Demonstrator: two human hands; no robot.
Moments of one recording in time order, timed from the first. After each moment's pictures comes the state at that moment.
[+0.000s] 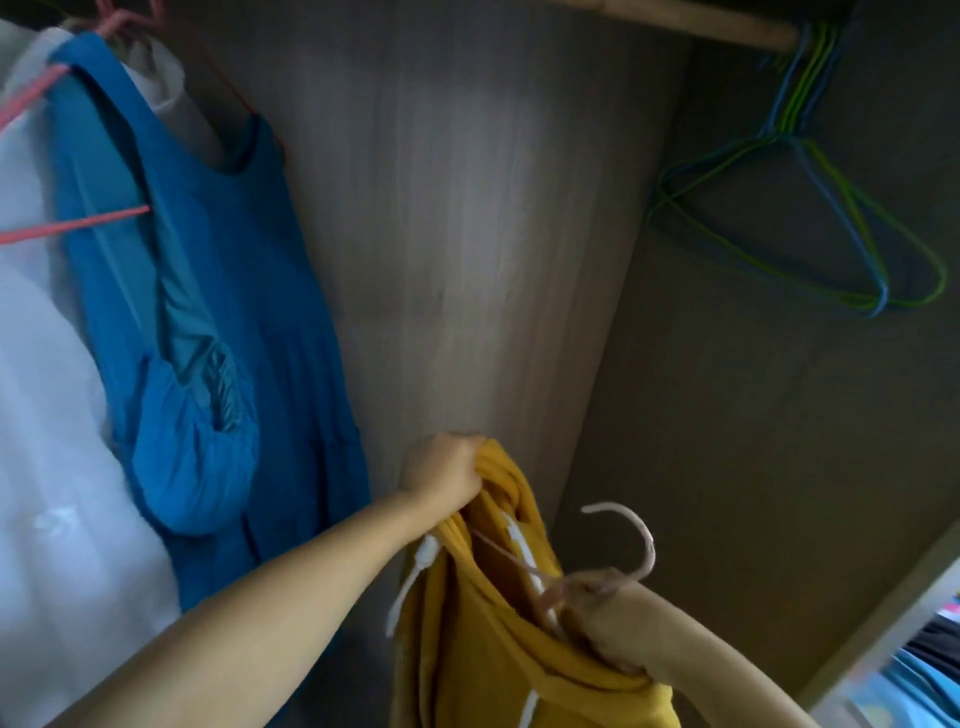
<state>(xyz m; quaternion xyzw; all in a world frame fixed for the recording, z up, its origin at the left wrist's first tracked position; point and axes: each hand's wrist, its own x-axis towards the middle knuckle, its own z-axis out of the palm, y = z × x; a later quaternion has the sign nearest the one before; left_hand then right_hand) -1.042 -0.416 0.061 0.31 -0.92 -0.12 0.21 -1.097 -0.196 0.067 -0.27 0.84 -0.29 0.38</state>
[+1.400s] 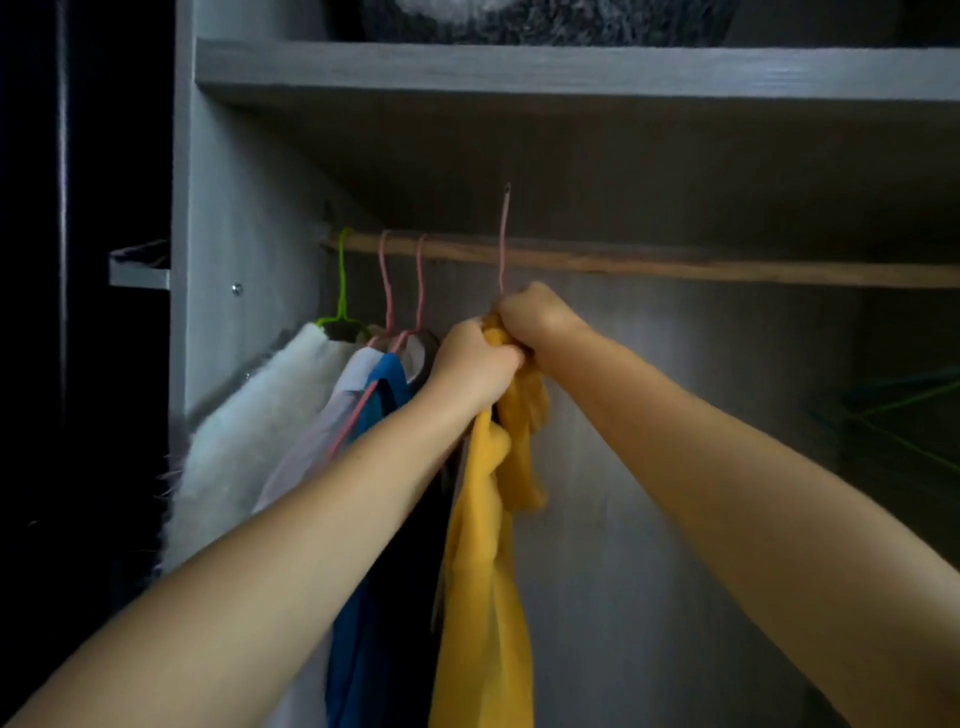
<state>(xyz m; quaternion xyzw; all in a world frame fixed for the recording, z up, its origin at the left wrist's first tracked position) -0.928 -0.495 0.364 0.32 -0.72 -0.33 0.51 -1.012 -0.499 0.410 -0.54 0.66 -0.51 0.05</state>
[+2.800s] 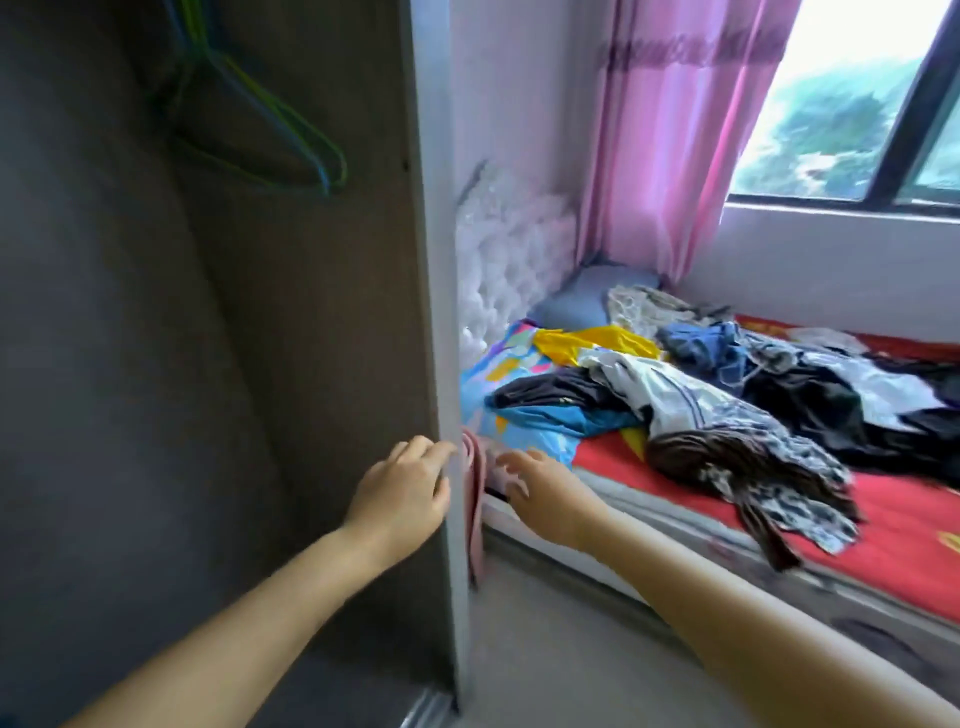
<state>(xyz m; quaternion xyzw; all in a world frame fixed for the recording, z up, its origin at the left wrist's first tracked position) -1.076 -0.125 0.053 -0.13 -0.97 -0.13 0.14 -1.106 0.064 0.031 -0.16 0.96 -0.23 0.01</state>
